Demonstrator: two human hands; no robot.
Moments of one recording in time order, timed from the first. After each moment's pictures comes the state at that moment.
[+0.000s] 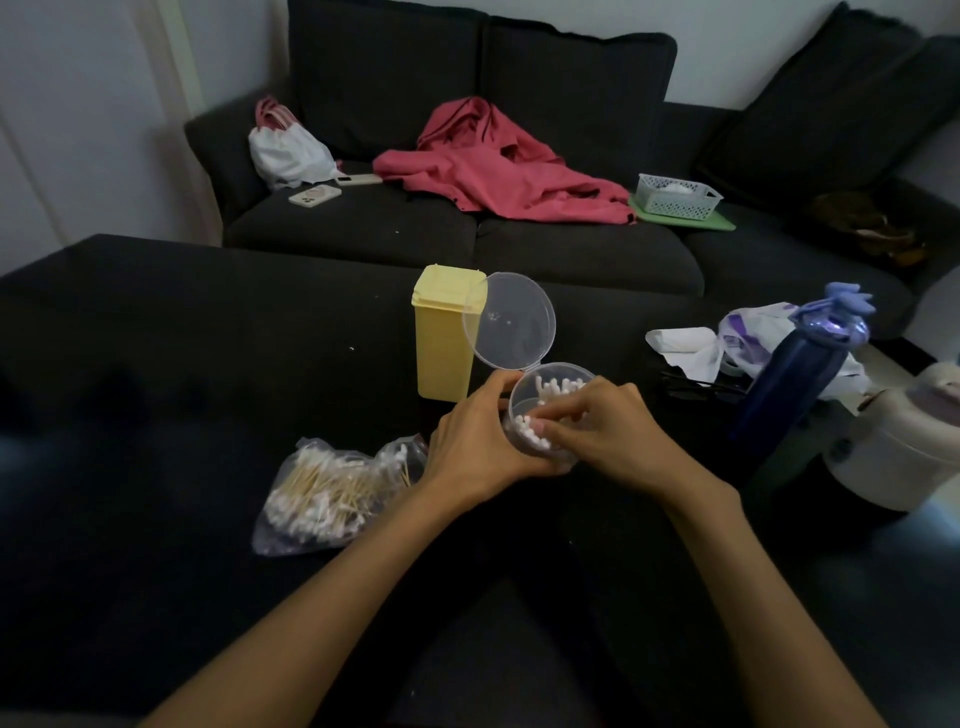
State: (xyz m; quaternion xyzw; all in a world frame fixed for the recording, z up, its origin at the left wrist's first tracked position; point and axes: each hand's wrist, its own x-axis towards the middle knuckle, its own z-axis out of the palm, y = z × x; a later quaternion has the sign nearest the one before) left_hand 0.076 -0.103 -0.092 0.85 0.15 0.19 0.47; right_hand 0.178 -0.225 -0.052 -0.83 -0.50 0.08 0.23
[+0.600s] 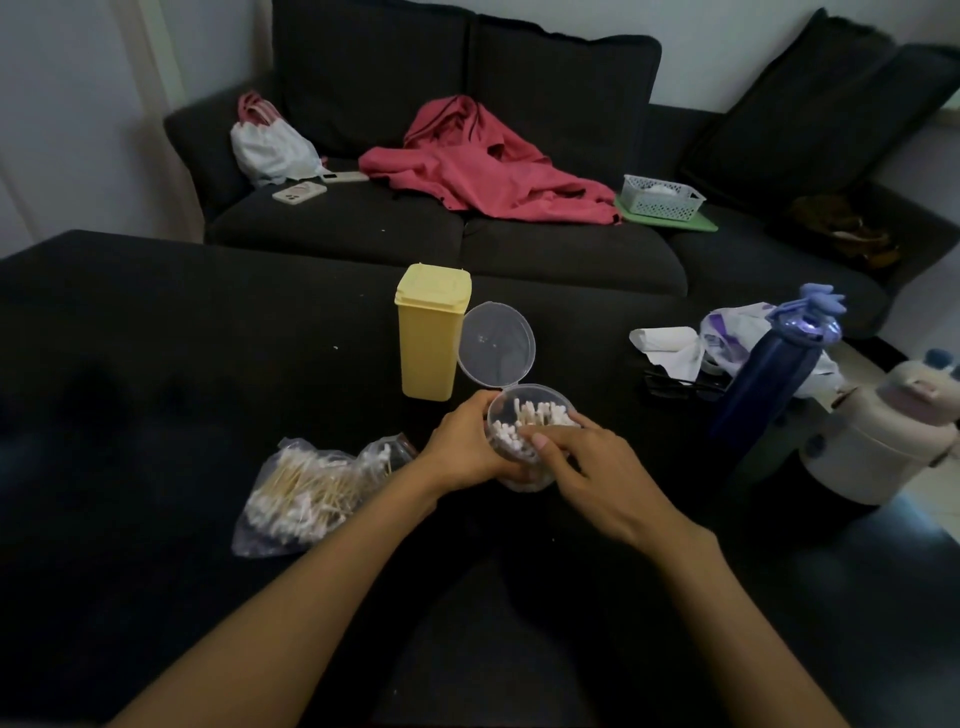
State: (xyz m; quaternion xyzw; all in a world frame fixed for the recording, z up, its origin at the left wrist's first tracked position) left_hand 0.093 -0.092 -0.104 0.81 0.18 0.06 0.55; right_hand 0.165 -0.248 -0.081 -0.85 -0.47 0.09 0.23
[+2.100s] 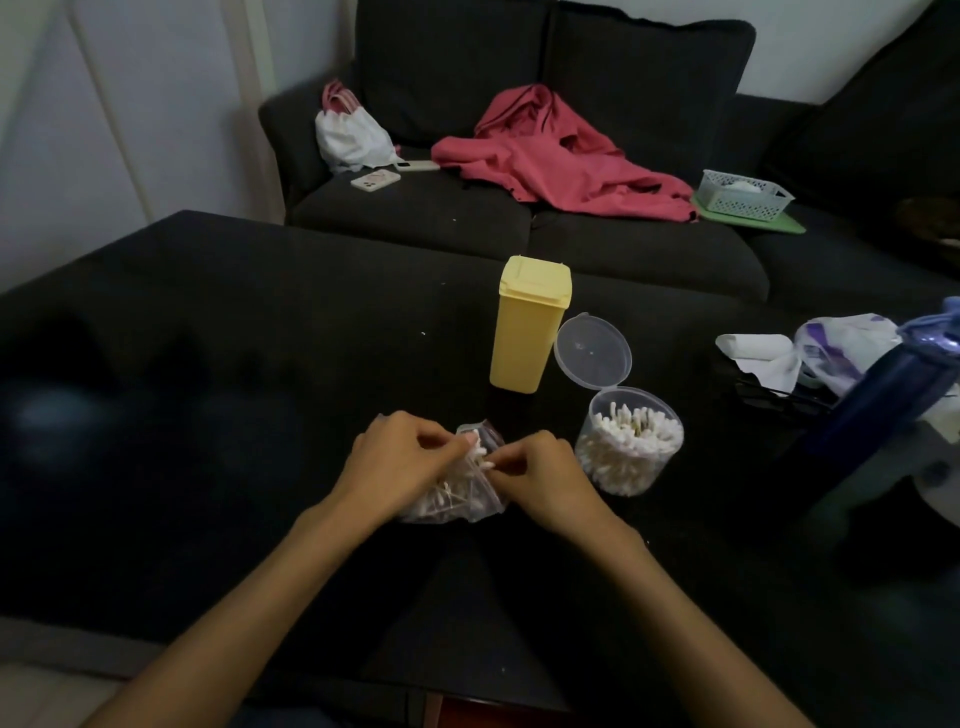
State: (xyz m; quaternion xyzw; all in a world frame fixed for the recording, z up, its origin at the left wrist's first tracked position) left_hand -0.037 -0.031 -0.095 0.85 0.31 0.10 0.42; right_hand 0.090 -0.148 -0.109 -0.81 -0.44 0.23 0.31
